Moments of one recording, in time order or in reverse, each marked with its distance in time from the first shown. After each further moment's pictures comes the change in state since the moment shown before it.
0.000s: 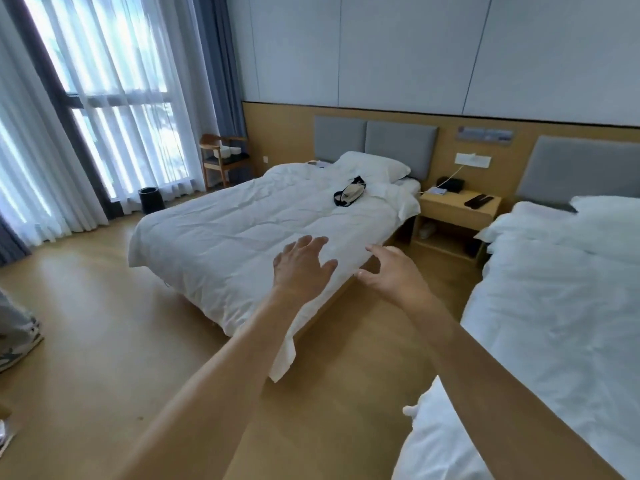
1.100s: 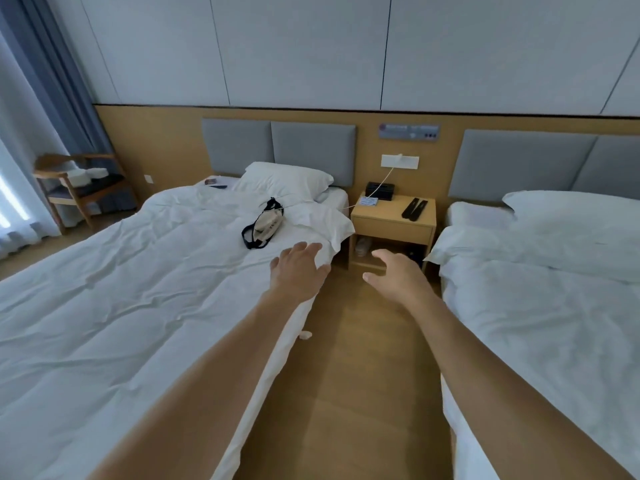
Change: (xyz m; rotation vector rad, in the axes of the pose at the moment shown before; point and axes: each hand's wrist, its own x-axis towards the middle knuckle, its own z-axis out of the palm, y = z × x) left_hand 0.590 0.102 0.235 0.024 -0.201 0.276; right_hand 0.539 0.237 -0.059 -0.076 0.166 0.348
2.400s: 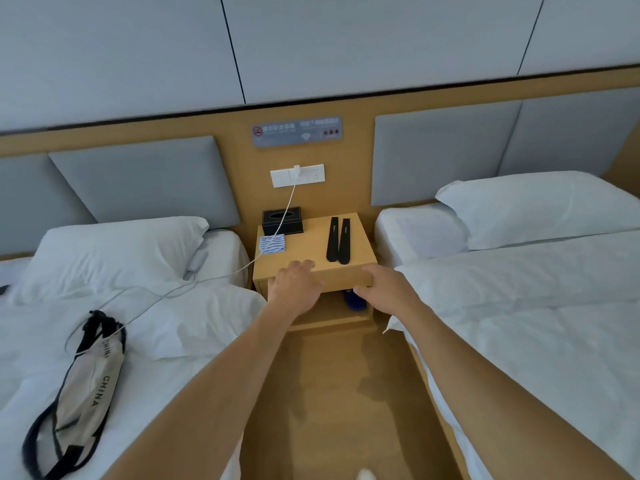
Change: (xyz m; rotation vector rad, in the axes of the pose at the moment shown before) left_hand 0.734 0.141 0.289 -0.025 -0.325 0.305; right_hand 0.662 0.254 -0.001 0.096 0.054 0.376
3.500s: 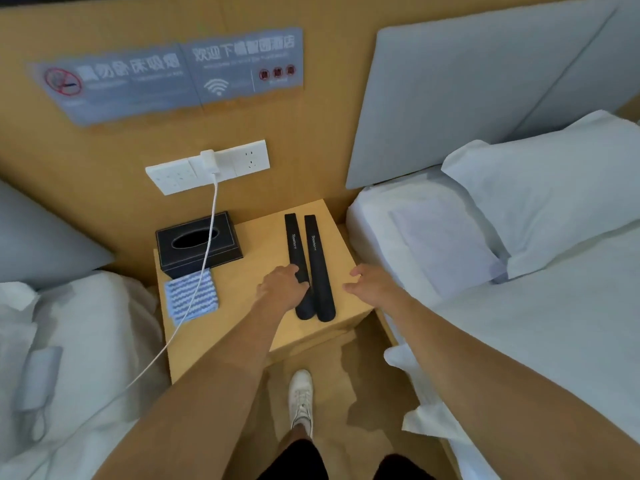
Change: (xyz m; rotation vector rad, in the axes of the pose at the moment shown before) left_hand 0.583 -0.038 0.138 -0.043 -0.548 -0.004; right_hand 0.551 0.079 0.052 0.146 -0.234 0.554
